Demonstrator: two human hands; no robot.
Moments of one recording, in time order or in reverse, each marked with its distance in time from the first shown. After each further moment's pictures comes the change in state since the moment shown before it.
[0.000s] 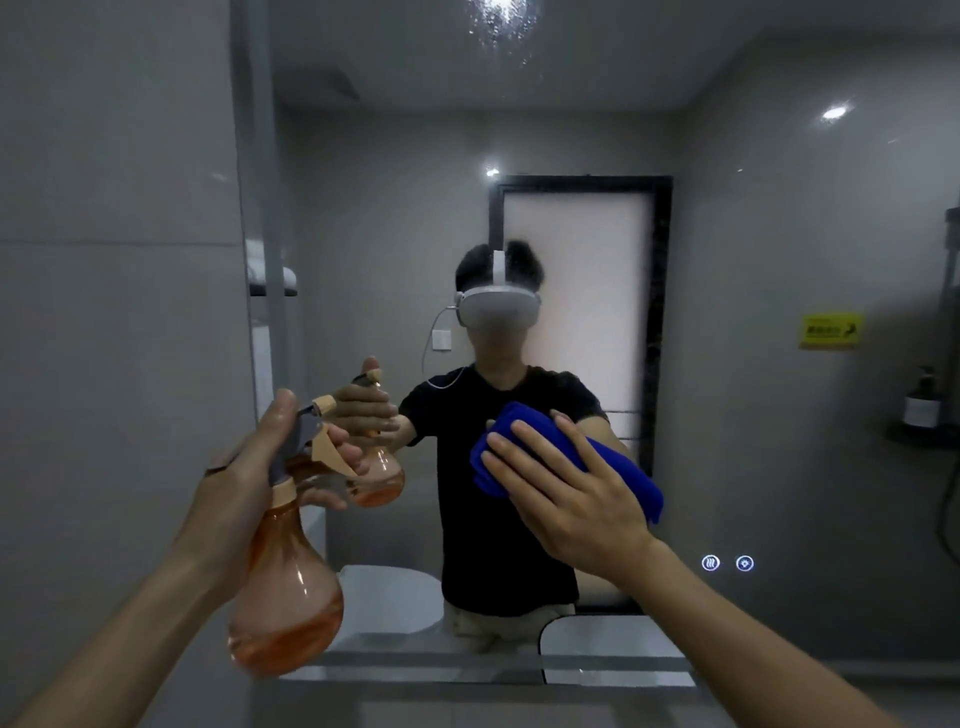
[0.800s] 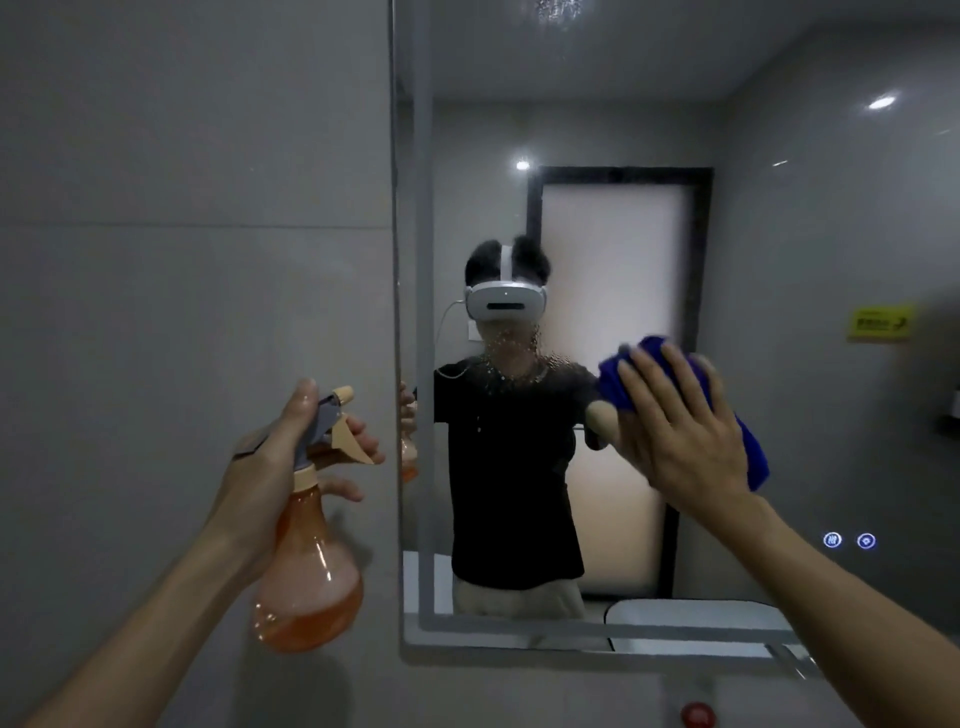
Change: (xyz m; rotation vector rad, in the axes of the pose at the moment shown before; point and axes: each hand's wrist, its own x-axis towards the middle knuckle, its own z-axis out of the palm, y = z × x) left_hand -0.003 0.013 -0.119 -0.084 0.038 -0.022; right_hand 0.057 -0.017 0.001 -0.119 0.085 0.333
